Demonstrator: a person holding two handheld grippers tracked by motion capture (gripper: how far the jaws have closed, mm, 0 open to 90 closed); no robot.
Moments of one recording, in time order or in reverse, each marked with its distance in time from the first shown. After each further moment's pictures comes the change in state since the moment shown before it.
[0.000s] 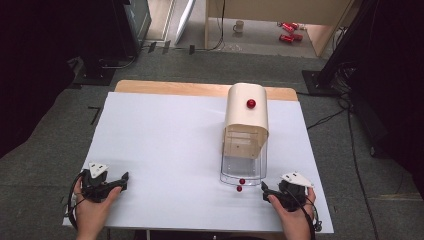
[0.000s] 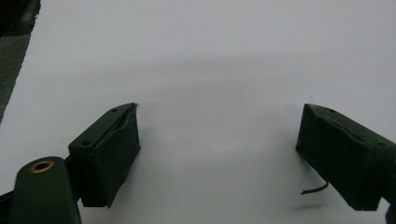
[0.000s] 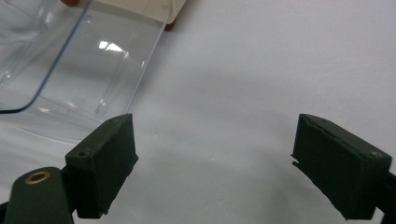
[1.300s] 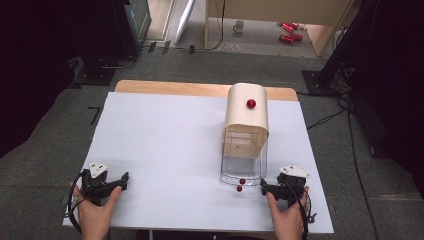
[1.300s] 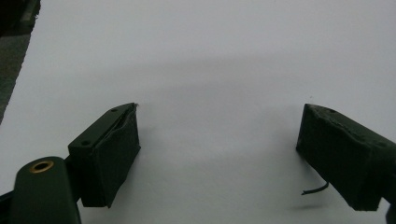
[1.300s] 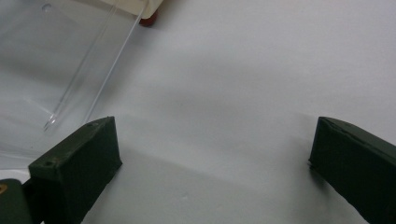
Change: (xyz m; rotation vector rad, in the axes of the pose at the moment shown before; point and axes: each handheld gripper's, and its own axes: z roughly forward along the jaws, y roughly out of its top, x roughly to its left) left arm 0.000 0.000 0.000 0.001 -0.001 0.000; right arm -0.014 0.007 0.029 0.031 0.010 -0.052
